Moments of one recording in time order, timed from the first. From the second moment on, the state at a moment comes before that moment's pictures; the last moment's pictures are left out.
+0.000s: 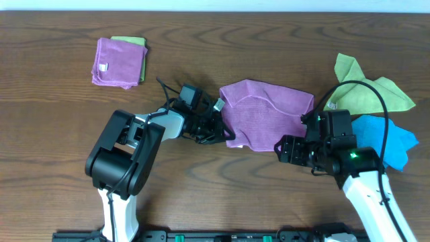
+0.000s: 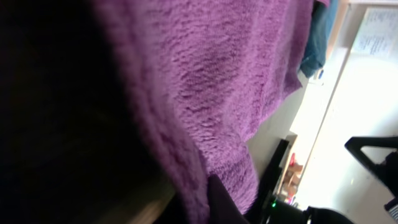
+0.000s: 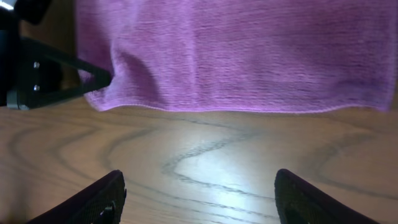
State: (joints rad) left arm -0.42 2.05 0.99 -0.08 0.96 -0.56; right arm 0.13 1.11 0.73 -0.79 -0.27 0.34
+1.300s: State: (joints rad) left arm -0.31 2.05 0.99 -0.40 1.07 -0.29; right arm 0.06 1.38 0.50 -0.25 -0.11 0.62
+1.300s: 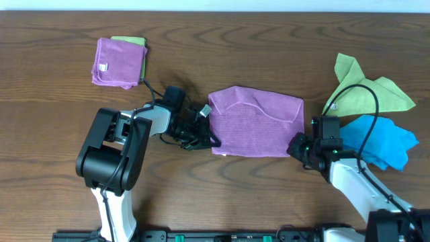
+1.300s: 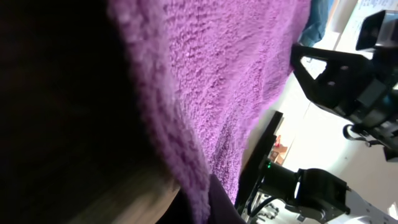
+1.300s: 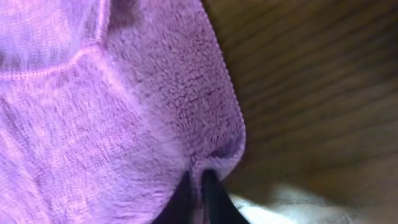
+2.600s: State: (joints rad) left arm -0.13 1.82 1.27 -0.24 0.87 -0.50; right arm 0.06 1.54 1.17 -0.46 -0.23 0.35
